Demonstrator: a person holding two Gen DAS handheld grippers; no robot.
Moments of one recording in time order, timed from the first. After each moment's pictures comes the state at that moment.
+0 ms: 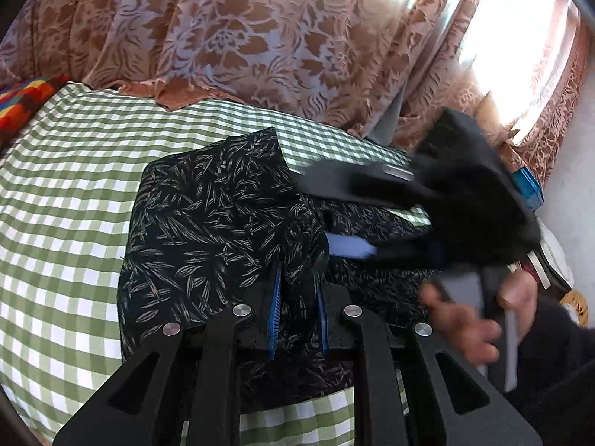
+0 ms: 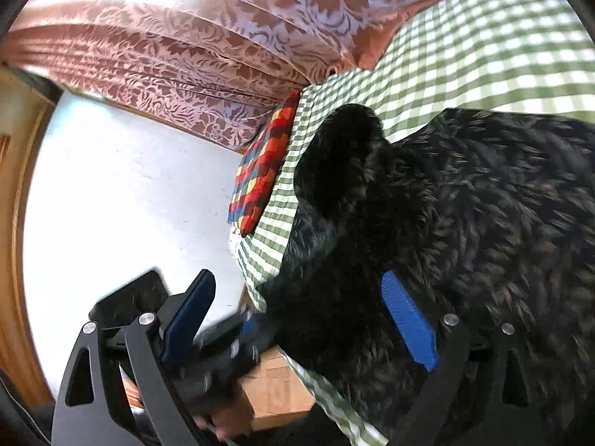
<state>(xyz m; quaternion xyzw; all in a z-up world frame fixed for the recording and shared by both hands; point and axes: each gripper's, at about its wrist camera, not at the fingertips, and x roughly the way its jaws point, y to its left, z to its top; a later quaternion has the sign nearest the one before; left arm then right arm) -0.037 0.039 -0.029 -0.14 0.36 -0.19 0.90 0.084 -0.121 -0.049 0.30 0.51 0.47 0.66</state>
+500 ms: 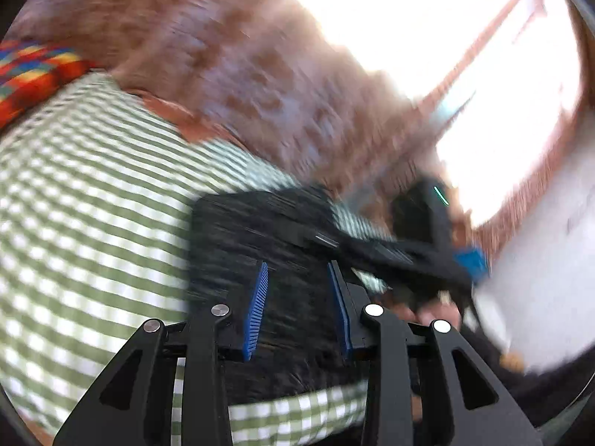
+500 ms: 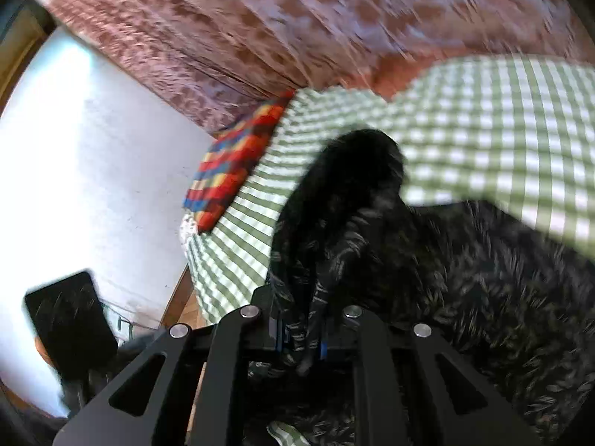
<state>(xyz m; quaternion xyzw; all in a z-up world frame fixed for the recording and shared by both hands) -0.063 0.157 0.004 -0.31 0.29 -0.20 0.89 0.091 -0.082 0.009 0.15 0.46 0.47 0.74</state>
